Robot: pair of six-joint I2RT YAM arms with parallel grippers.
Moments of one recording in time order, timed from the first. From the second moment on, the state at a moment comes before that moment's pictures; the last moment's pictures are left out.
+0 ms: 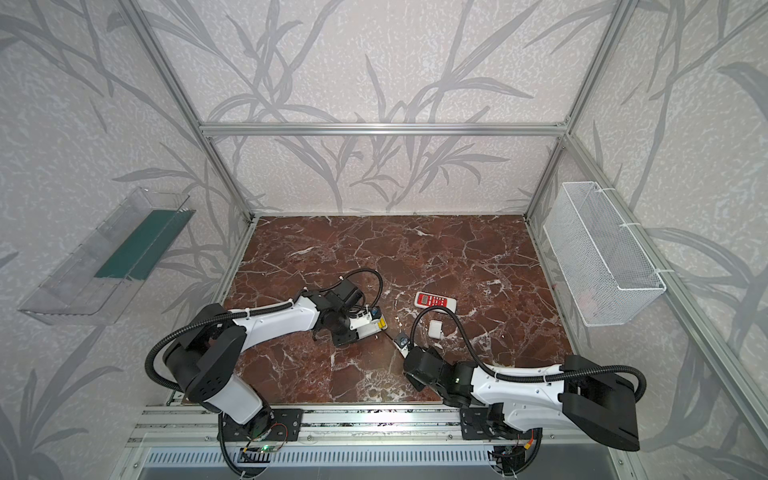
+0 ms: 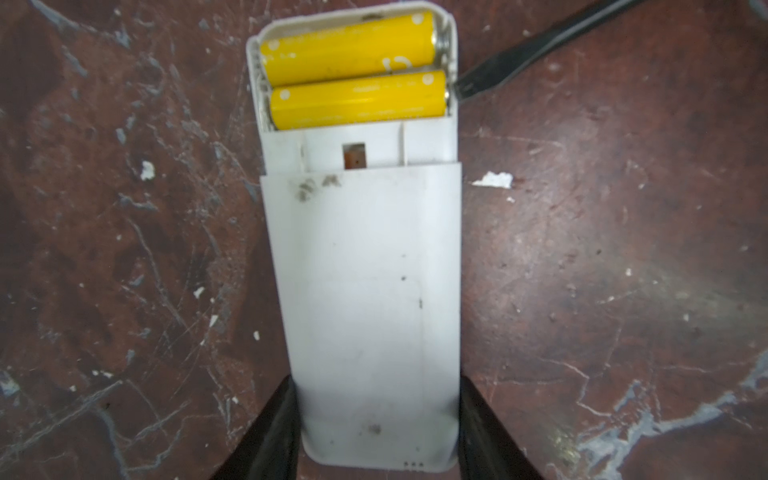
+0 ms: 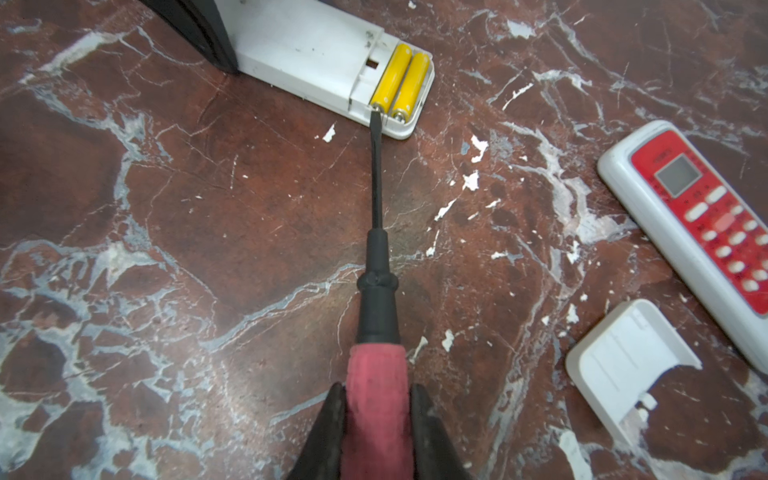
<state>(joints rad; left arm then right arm) -0.69 1.63 0.89 -0.57 0.04 0.55 1.19 1.15 0.33 -0.05 0.37 0.27</state>
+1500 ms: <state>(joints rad) -0.69 1.63 0.90 -0.59 0.03 0.56 1.20 1.31 0.24 0.34 0.48 0.39</state>
